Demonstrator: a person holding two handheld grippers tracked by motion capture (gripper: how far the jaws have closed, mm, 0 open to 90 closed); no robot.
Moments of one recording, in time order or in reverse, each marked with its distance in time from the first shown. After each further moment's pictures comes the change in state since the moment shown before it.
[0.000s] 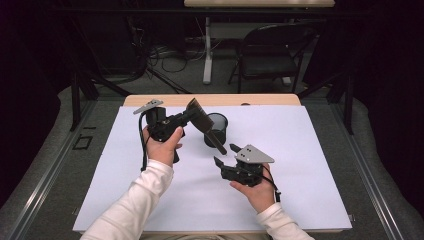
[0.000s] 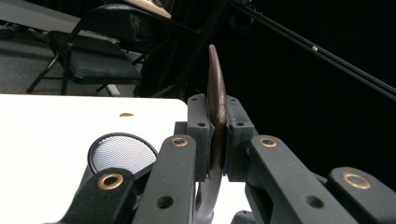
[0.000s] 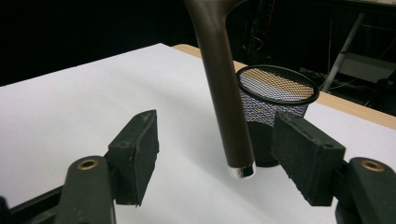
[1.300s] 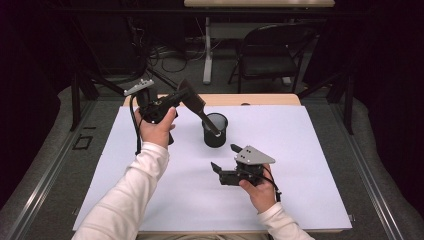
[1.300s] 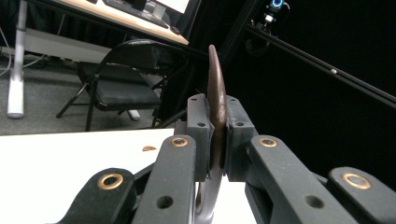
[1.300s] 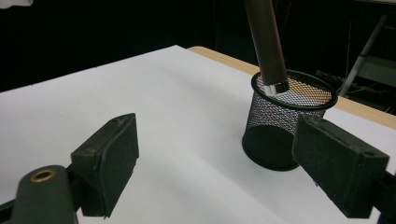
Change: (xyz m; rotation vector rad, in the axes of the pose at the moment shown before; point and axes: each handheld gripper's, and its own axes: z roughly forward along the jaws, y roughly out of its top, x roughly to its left) left arm 0.003 0.045 -0.001 -0.075 0.074 0.038; right arm 0.002 0.003 -0.005 -0.010 0.059 0.001
